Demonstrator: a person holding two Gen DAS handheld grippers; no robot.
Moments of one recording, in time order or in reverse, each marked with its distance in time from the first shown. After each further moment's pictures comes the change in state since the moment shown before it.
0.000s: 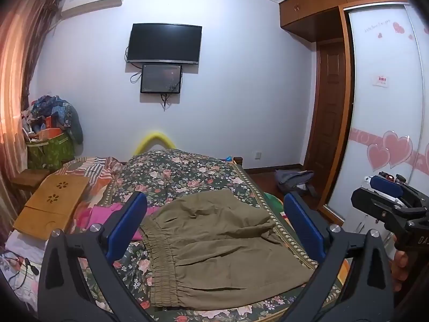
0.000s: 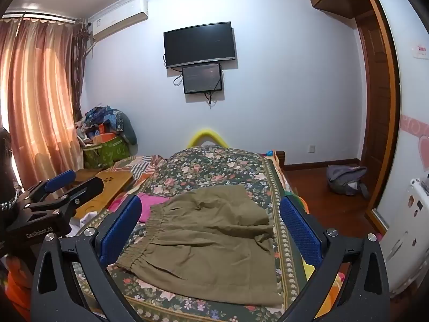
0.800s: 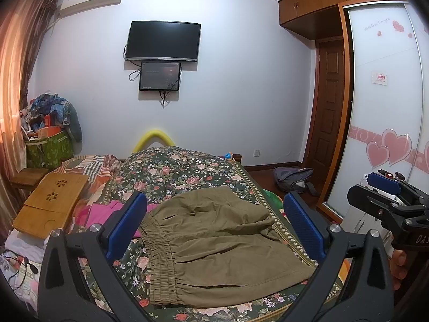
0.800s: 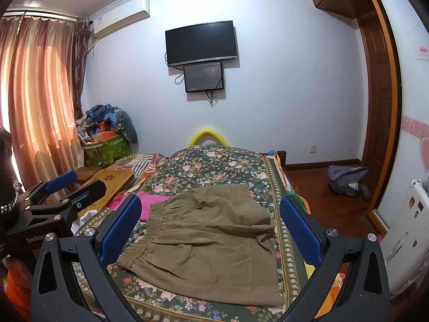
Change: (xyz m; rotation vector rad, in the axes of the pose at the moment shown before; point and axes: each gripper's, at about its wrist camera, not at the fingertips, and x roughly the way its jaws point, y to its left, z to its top) left arm -0.004 0.006 -0.010 0.008 -0.019 -0.014; right arm 0.003 0.002 0.001 -0.007 0.004 -0.004
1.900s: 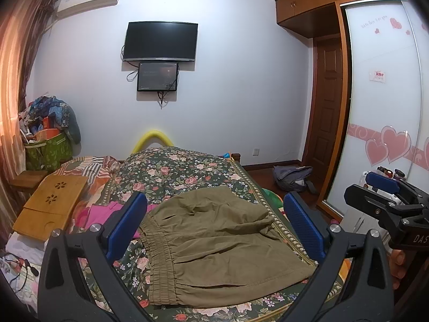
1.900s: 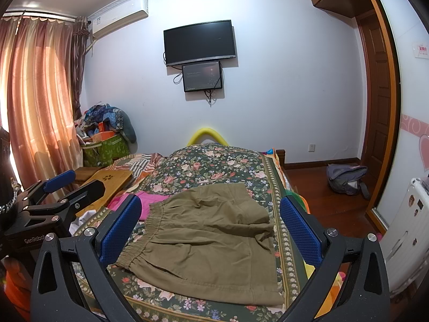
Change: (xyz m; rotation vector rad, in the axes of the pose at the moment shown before) left arm -0.002 -0.011 0.004 0.022 0.003 -0.004; right arm 0.001 -0.001 -0.001 0.003 0.004 0.001
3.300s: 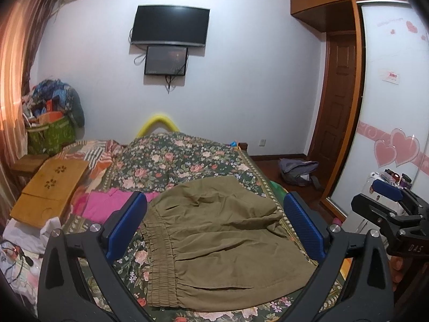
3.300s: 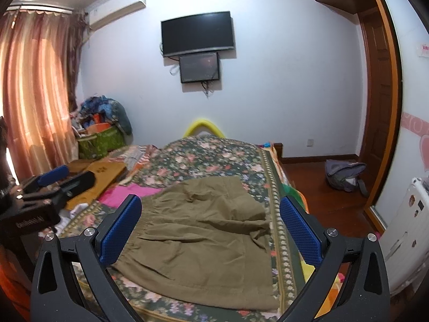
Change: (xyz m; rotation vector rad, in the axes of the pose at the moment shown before) left arm 0.045 0.022 -0.001 -0.065 0.088 0.023; right arm 0.026 -0.008 -0.008 -0.011 0.051 -0.033
